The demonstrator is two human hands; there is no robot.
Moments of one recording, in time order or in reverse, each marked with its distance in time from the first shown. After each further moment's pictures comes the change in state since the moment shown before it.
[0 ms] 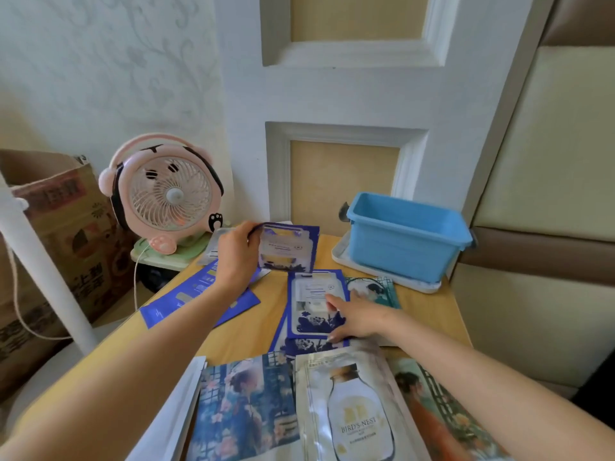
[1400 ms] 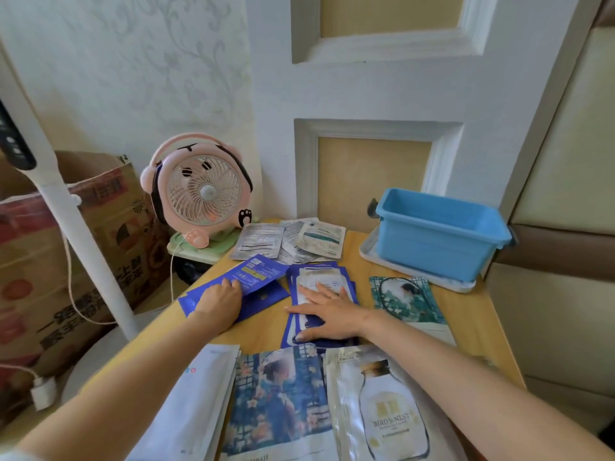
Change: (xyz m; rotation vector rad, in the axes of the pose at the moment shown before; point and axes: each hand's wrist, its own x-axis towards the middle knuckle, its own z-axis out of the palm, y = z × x) left_hand -0.043 -0.119 -0.032 1.111 -0.668 0.035; right_hand 0.026 -0.066 0.013 -0.075 0.062 -0.406
